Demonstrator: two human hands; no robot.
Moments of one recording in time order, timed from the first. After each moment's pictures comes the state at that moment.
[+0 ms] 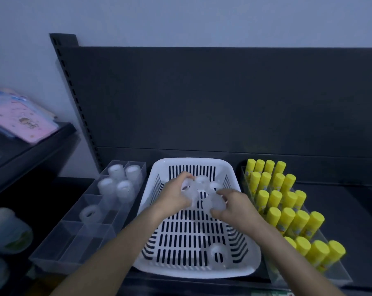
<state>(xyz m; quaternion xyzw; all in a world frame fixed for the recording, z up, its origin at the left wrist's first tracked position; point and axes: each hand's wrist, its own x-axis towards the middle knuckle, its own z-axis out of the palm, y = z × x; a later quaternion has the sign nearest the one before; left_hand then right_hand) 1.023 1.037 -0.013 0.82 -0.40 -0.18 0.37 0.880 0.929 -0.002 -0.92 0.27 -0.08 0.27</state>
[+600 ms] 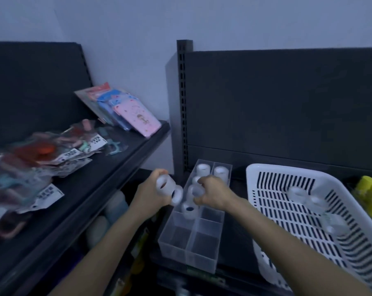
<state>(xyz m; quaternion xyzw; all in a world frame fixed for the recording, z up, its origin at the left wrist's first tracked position) 1.147 1.293 0.015 0.85 -0.23 -0.10 0.47 1.098 1.118 0.002 -0.97 0.09 0.01 0.24</state>
